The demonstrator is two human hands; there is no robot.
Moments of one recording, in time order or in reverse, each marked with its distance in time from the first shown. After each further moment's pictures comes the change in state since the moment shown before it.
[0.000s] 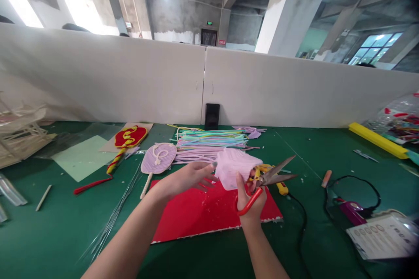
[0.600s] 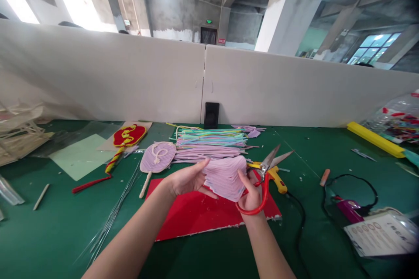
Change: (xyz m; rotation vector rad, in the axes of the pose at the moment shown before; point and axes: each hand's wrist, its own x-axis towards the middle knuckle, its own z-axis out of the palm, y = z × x) left_hand 0.026 -0.031 -0.007 -0.404 -0.473 -0.029; right_hand 0.014 -0.002 0.001 0.533 -0.290 0.293
